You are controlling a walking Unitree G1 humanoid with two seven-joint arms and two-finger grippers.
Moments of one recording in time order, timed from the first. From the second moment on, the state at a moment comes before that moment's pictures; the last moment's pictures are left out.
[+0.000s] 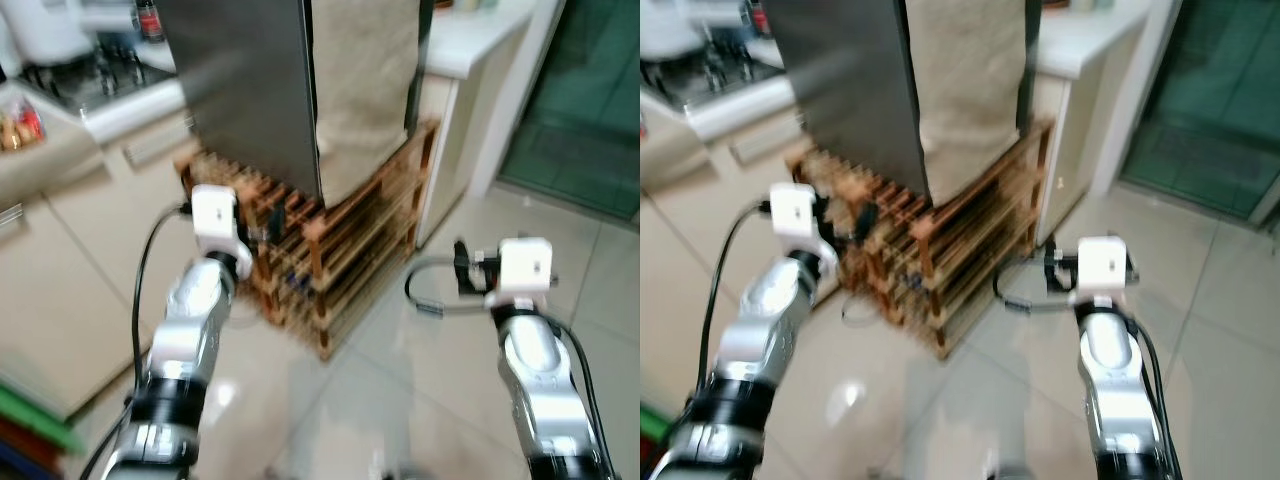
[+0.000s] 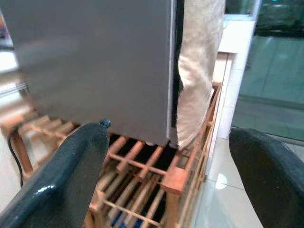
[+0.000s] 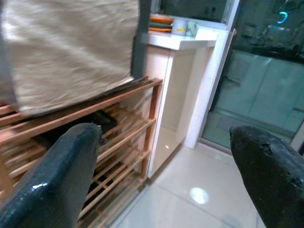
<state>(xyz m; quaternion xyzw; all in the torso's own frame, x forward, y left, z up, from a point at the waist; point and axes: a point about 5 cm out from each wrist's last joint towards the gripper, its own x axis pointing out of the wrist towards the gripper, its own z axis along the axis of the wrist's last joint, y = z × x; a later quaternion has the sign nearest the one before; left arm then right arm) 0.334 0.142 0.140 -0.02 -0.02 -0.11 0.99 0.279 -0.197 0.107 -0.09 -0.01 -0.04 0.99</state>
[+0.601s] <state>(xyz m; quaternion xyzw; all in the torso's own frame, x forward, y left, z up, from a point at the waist) 0.316 0.132 0.152 -0.09 -0.07 -0.12 0.99 0.278 -0.185 0.120 -0.08 -0.06 0.00 1.00</state>
